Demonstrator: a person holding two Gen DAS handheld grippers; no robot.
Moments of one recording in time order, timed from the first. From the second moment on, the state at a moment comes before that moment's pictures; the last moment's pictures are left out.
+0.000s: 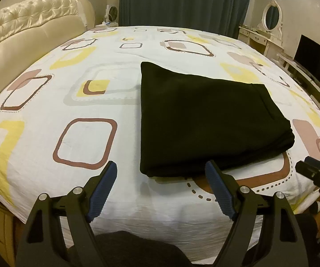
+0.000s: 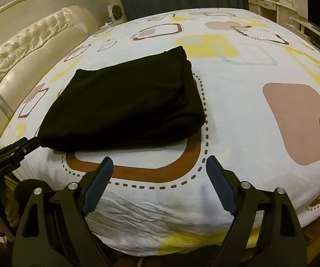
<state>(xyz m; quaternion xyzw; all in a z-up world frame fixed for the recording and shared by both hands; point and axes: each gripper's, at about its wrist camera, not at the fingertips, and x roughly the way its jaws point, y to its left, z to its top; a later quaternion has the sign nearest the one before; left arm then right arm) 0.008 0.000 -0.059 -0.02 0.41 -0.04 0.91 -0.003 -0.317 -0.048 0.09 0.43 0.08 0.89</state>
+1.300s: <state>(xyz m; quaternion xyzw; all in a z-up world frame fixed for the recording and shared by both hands) 0.007 -0.002 -0.055 0.01 0.38 0.00 0.92 -0.005 -0.311 -0.057 0.09 0.43 0.08 0.89</state>
